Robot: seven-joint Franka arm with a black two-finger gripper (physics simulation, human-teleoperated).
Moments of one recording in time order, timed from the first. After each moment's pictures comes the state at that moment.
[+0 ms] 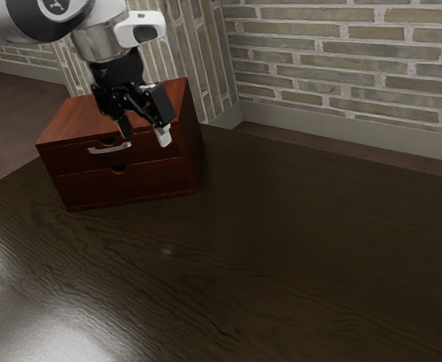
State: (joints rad) arm 0.09 0.17 0.03 -1.11 -0.04 1.34 0.08
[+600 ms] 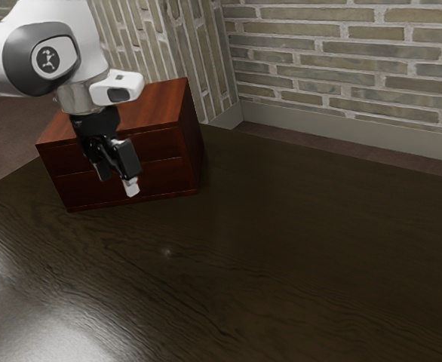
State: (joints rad) arm 0.16 0.00 0.05 -1.50 -0.01 1.46 0.32
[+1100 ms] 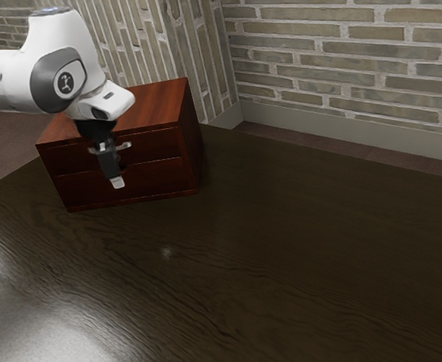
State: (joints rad) arm 0.31 0.16 0.03 -1.45 0.05 1.67 0.93
